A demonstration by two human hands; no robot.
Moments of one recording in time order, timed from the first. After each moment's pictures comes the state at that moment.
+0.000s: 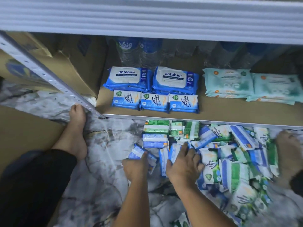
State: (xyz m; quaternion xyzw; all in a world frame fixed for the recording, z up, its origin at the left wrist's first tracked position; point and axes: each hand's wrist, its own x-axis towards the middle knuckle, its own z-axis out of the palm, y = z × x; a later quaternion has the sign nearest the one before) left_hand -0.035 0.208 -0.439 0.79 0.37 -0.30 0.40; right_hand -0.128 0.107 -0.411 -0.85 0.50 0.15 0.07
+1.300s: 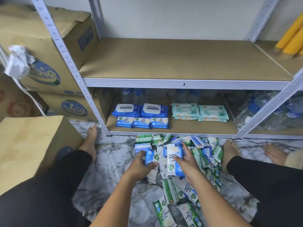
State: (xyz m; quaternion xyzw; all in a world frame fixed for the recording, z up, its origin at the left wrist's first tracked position) left_hand -0.148 0.250 -0.217 0.81 -0.14 -0.41 0.40; right_hand -0.272 0.078 -0.235 -0.57 0.48 -0.04 0.67
